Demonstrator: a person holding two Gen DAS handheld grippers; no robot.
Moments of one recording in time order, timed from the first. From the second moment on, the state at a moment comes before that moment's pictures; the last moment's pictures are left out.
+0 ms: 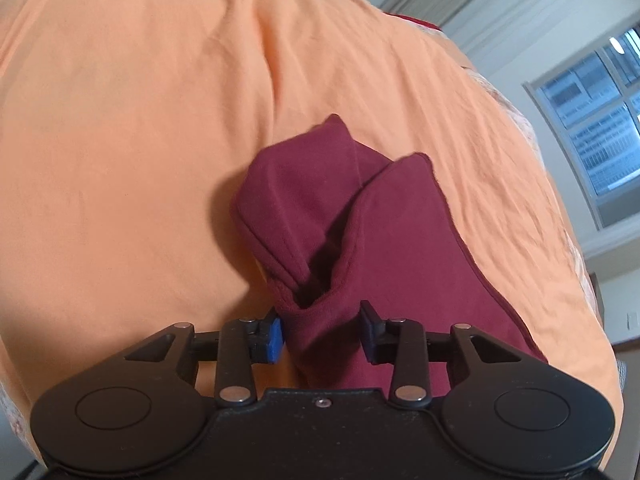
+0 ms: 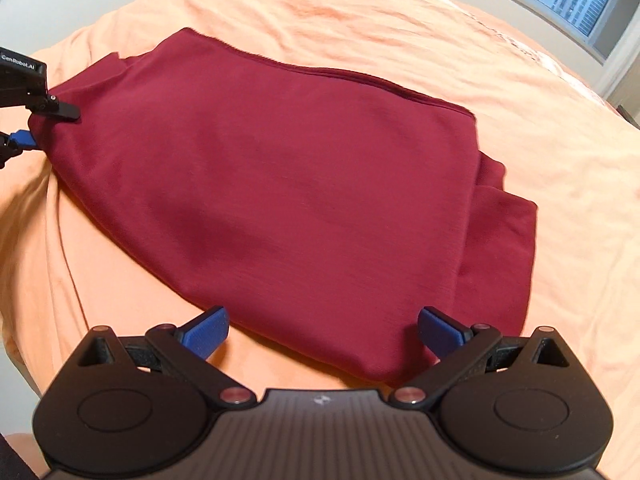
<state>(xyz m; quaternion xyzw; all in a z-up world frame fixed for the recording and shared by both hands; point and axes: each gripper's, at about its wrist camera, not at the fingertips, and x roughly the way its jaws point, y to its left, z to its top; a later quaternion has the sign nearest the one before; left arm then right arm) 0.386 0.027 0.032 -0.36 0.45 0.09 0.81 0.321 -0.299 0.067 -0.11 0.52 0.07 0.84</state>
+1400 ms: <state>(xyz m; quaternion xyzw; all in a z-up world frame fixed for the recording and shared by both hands) 0.342 -0.274 0.092 -0.01 0.45 -0.29 0.84 0.231 -0.496 0.074 0.01 0.52 -0.06 0.85</state>
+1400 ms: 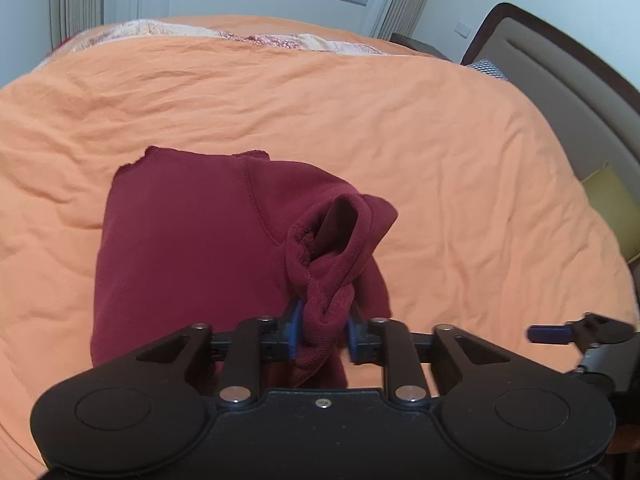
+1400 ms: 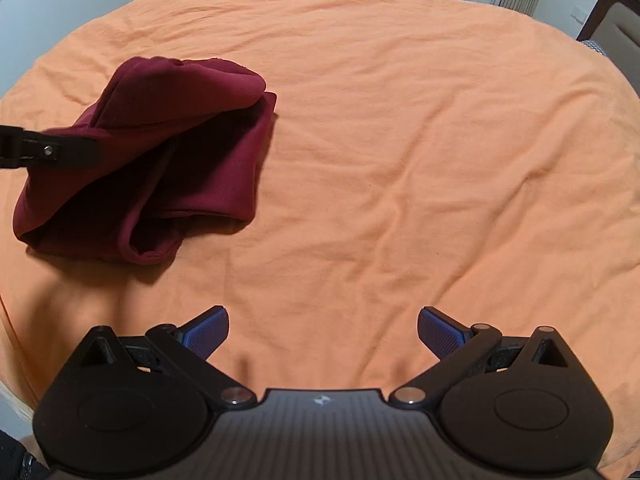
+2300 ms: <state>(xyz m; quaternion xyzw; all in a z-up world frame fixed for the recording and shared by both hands) 0.377 -0.163 0.073 -0.16 0.54 -0.01 0.82 0.330 -0.496 0.091 0.15 0.46 -0.01 0.87</state>
